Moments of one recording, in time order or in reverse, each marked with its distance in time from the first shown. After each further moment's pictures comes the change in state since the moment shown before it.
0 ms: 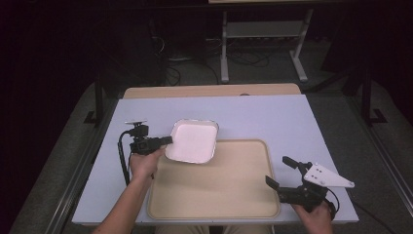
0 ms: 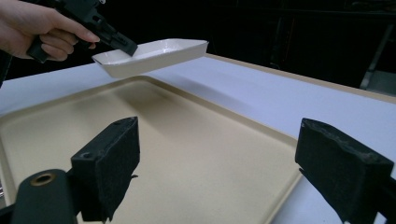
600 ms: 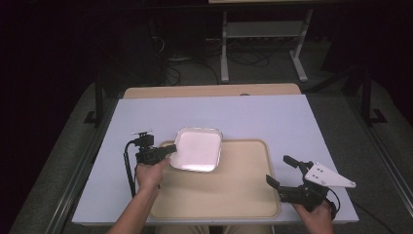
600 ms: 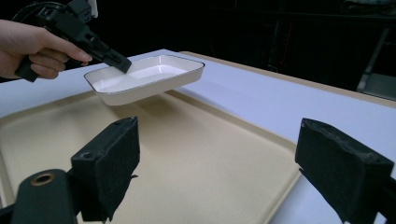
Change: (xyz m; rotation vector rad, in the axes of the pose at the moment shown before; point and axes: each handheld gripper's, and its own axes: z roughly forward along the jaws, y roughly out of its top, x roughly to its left) left arm -0.010 -0.032 0.006 -0.025 0.039 -0.006; right arm -0.001 0.002 -0.001 -0.009 -0.007 -0.002
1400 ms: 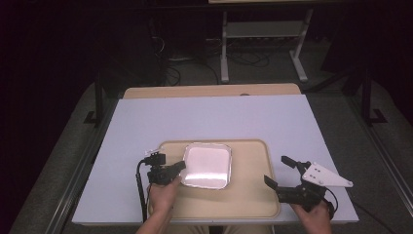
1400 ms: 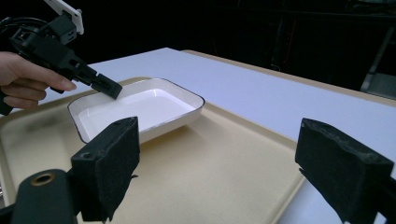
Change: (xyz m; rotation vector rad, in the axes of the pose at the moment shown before) left arm -0.026 -0.055 0.005 -0.005 0.072 -0.010; right arm 0.003 0.000 0.004 0.008 0.009 -0.009
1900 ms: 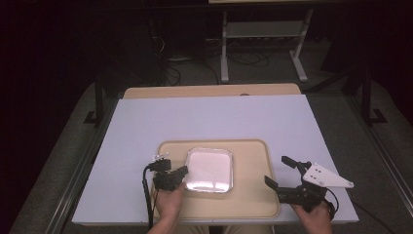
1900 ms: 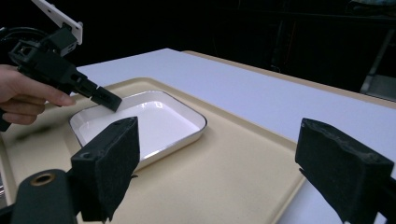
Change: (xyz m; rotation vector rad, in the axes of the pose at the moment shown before) left arm -0.008 -0.020 0.007 -0.007 0.085 -0.022; right arm 0.000 0.001 -0.002 -0.005 0.002 -0.002
